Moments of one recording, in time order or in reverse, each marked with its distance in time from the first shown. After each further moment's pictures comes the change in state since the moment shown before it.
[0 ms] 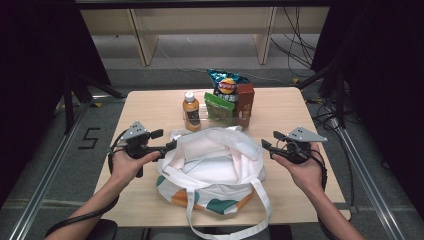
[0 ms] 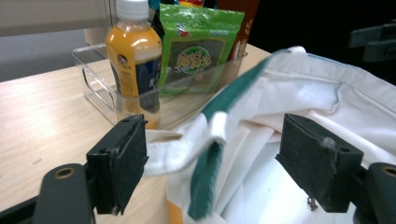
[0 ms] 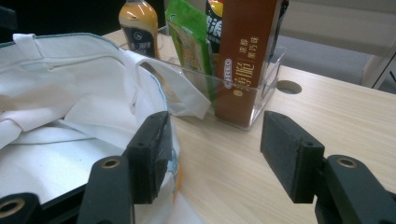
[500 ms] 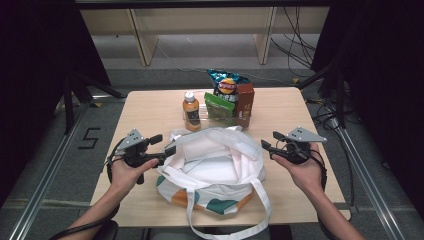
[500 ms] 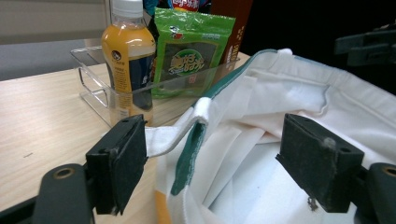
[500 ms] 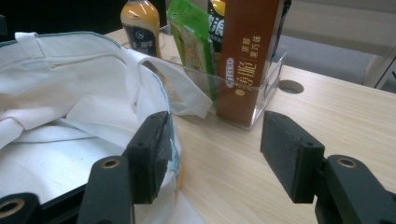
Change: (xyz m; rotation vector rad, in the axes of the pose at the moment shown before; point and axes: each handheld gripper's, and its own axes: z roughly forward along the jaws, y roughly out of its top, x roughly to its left) left arm -0.008 -0.013 -0.008 -0.056 -0.002 -0.012; right arm -0.002 0.000 0.002 -0.017 0.004 -0.030
